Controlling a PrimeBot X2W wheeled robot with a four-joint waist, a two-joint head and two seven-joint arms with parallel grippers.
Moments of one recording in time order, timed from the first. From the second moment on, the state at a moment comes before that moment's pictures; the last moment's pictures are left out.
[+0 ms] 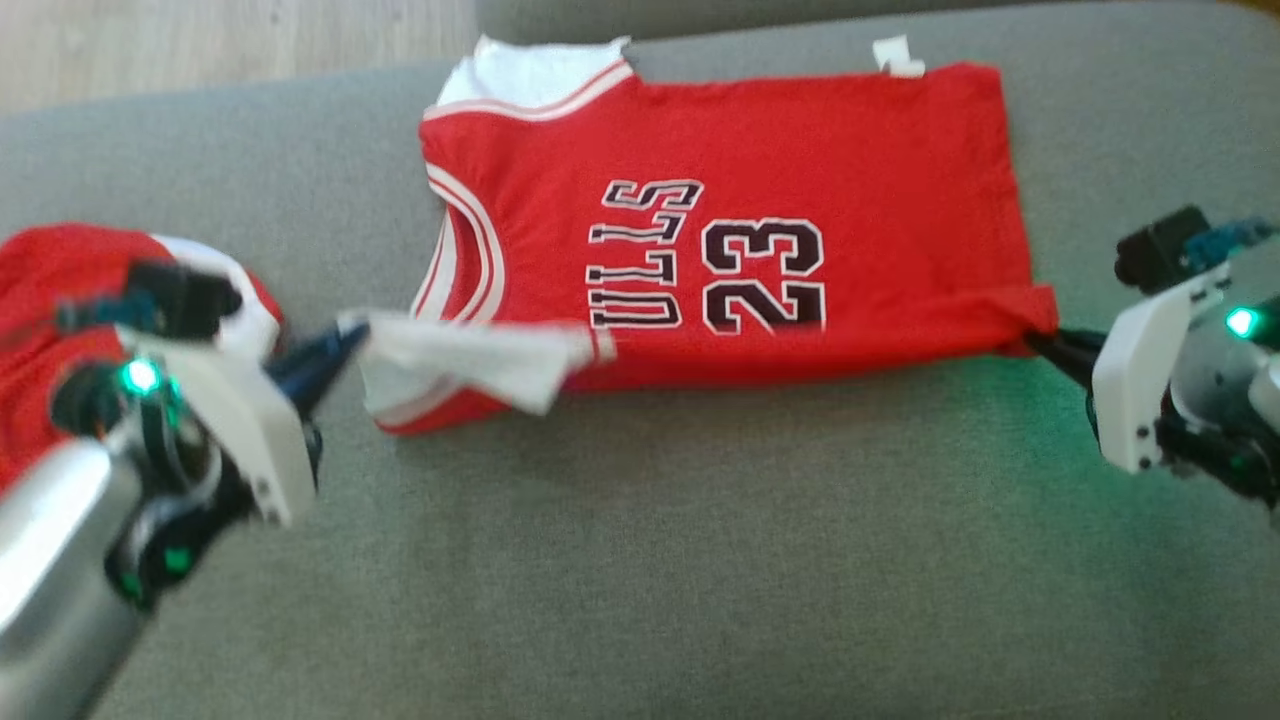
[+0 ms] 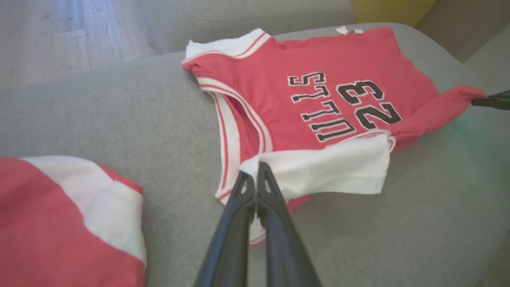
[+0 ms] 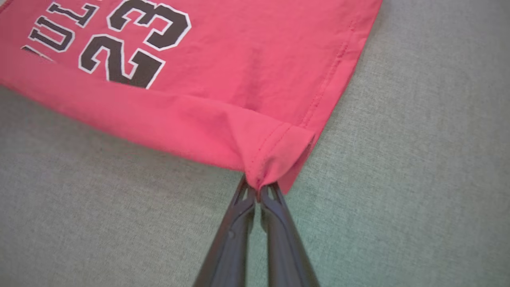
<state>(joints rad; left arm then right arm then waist) -0.47 0.69 -0.64 0.05 -0.95 -0.07 0.48 -0.72 -0.76 1.00 0.45 0.97 0.12 0.42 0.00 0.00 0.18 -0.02</state>
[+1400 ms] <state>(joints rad) -1.07 0.48 -0.80 0.63 -0.73 -0.08 0.04 -1.02 -0.49 0.86 0.84 0.80 0.12 -0.03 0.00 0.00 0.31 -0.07</state>
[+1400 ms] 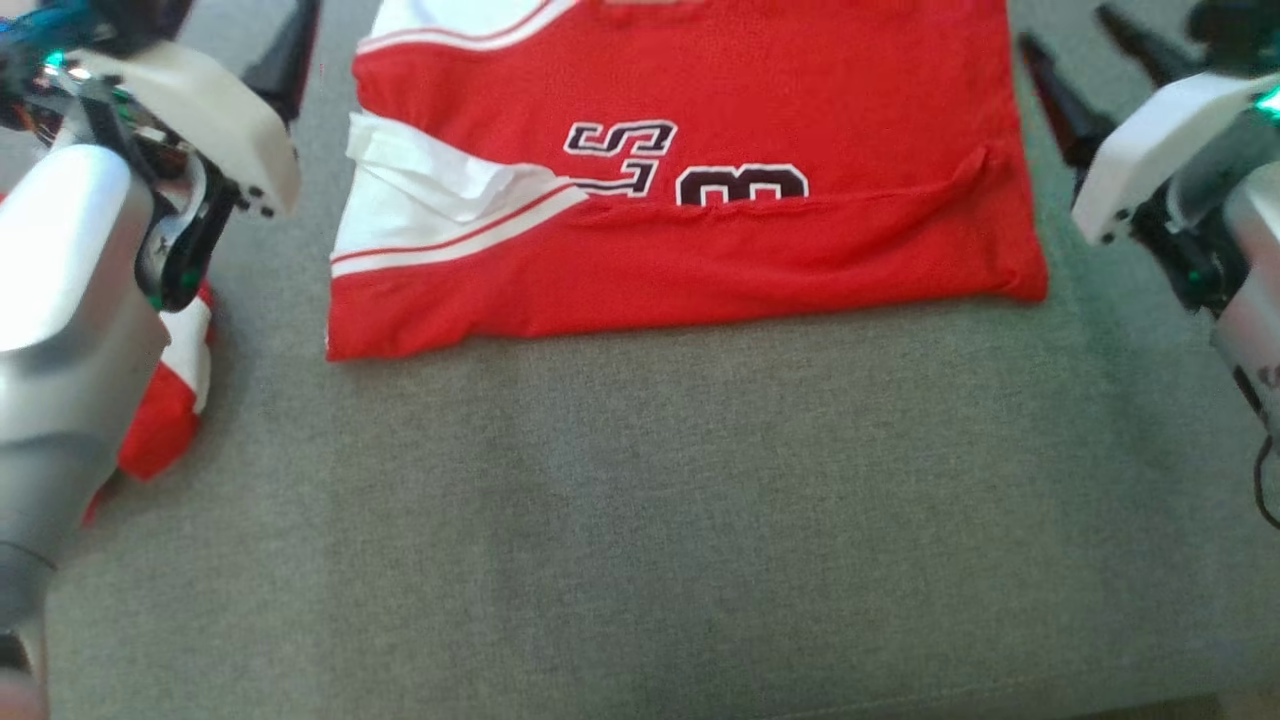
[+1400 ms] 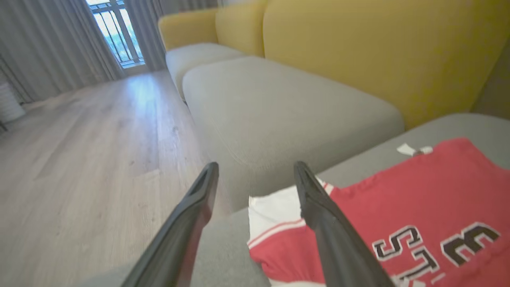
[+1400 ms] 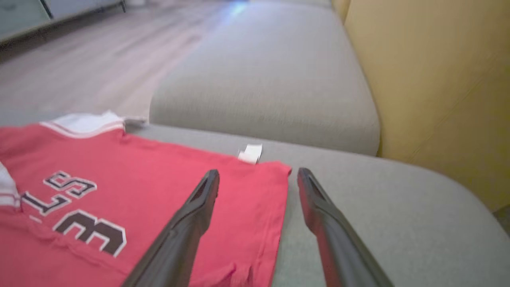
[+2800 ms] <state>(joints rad) -0.28 0.13 -0.29 0.41 -0.39 0.05 -0.24 -0.23 -0.06 -0.08 0.30 0.09 0.12 -0.21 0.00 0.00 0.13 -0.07</state>
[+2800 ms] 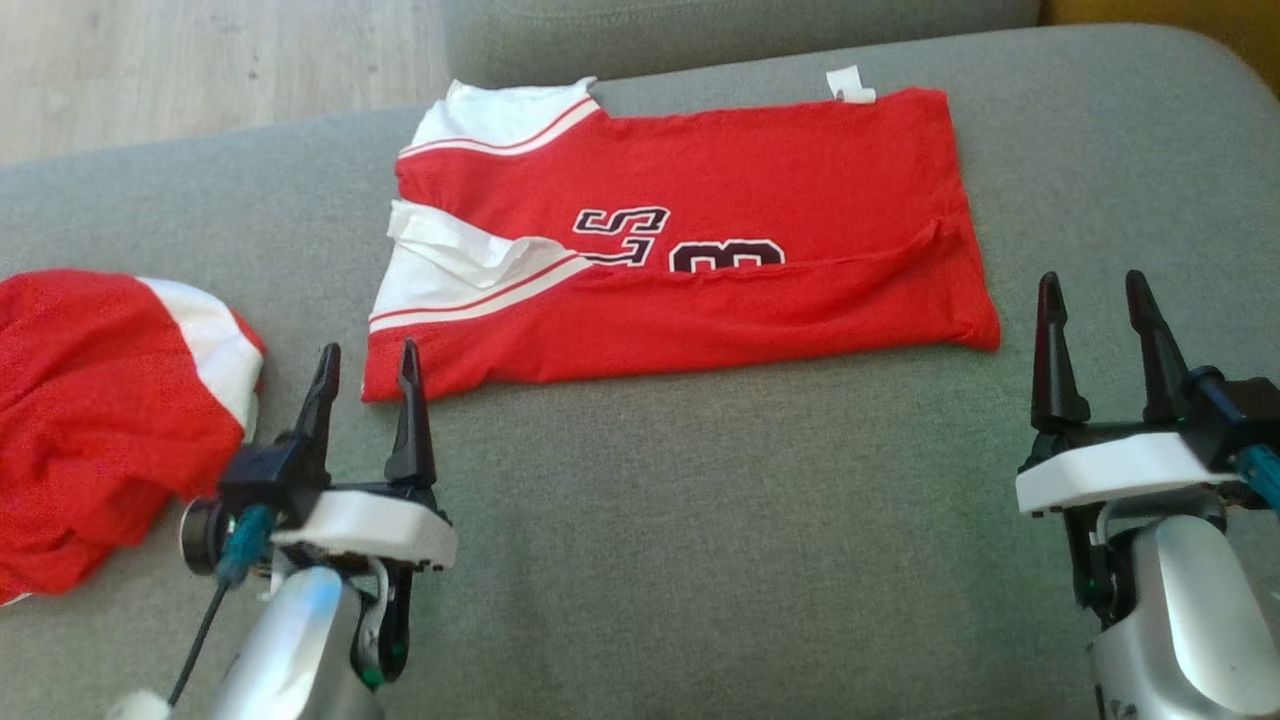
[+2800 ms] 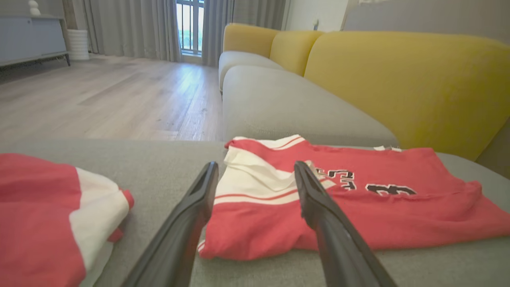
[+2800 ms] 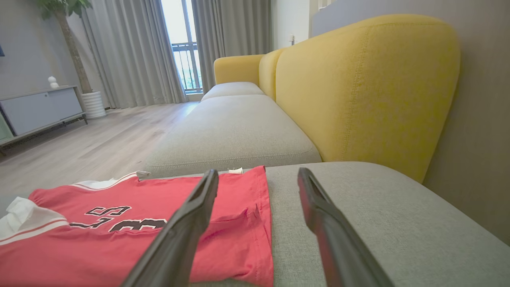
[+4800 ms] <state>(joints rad) -0.48 0.16 -0.44 0.47 -0.31 0.05 -0.17 -0.58 -0.05 -0.21 0.90 0.21 0.12 0.04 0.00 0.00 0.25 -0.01</state>
